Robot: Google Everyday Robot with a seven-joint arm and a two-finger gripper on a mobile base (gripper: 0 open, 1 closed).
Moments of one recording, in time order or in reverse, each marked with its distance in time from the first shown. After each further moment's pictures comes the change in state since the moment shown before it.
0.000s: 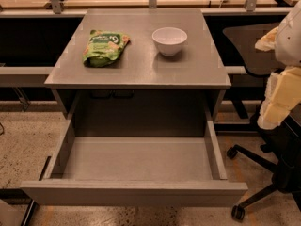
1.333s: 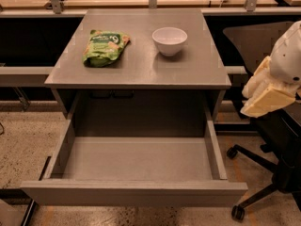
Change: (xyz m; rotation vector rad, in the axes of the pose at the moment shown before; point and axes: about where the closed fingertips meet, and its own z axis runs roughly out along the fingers) arm 0.000 0.020 0.025 -0.071 -0.070 0.060
